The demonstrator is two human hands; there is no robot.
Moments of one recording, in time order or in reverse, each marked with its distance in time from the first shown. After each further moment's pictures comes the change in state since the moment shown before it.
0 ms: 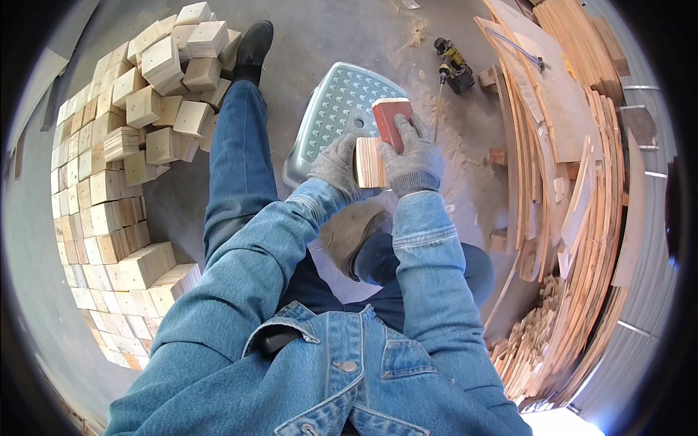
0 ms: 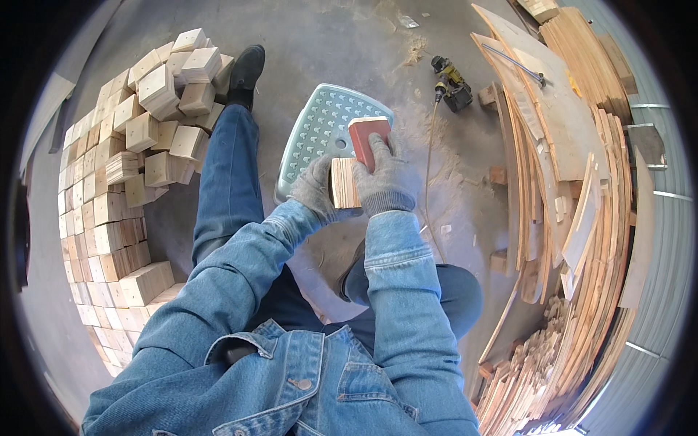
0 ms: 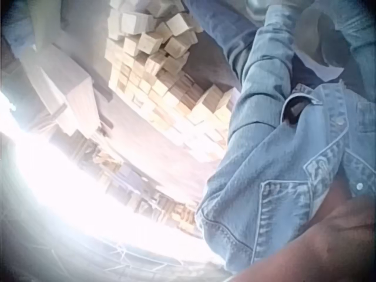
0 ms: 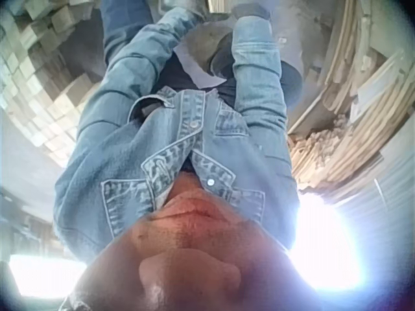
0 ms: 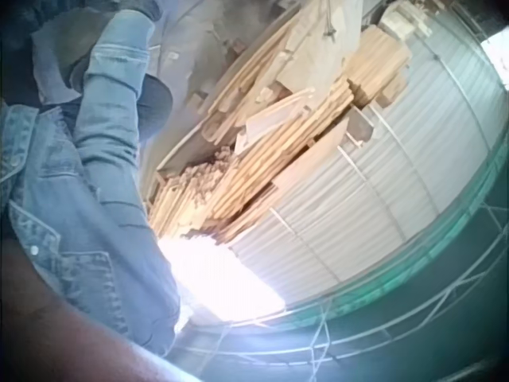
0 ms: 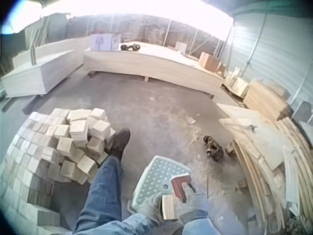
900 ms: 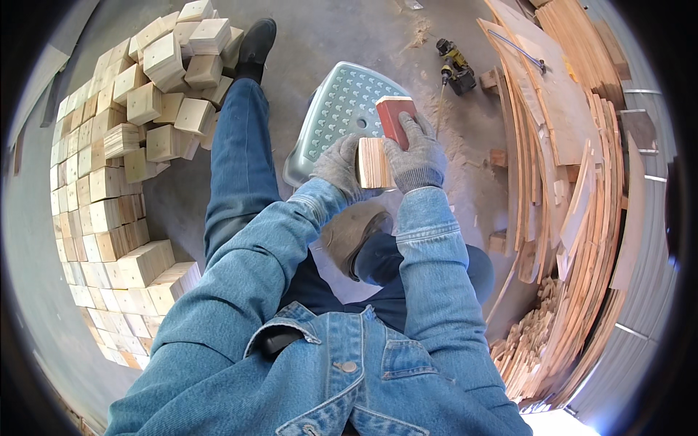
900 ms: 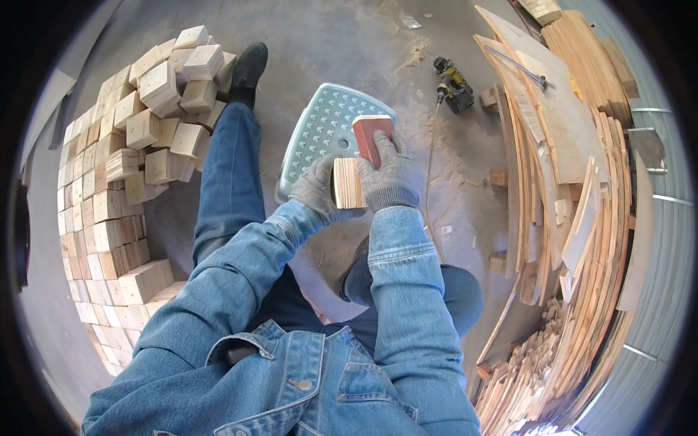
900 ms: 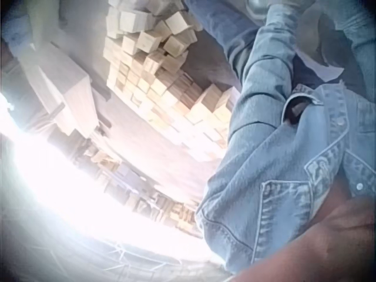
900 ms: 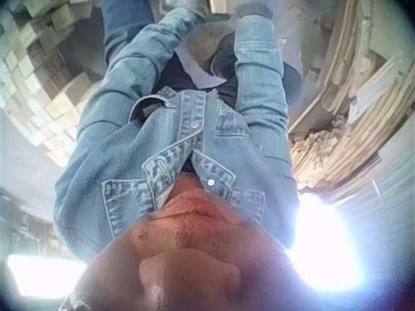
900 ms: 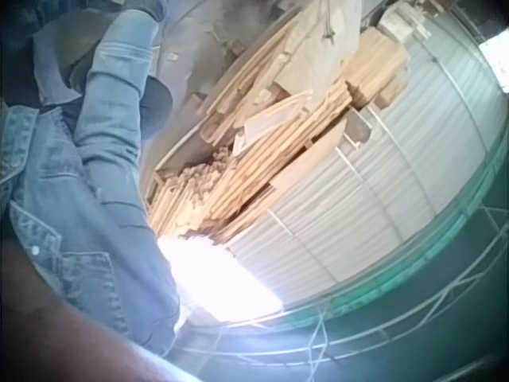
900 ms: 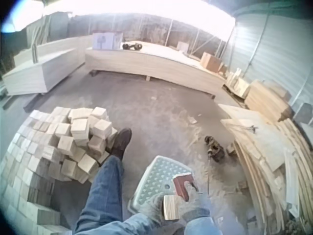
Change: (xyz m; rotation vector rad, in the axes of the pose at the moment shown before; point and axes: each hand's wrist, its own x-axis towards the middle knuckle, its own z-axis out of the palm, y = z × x) left_hand -0.002 0.001 0.001 -0.069 0.014 -0.050; right_hand 0.006 -0.003 -0.006 0.050 -0.032 0.018
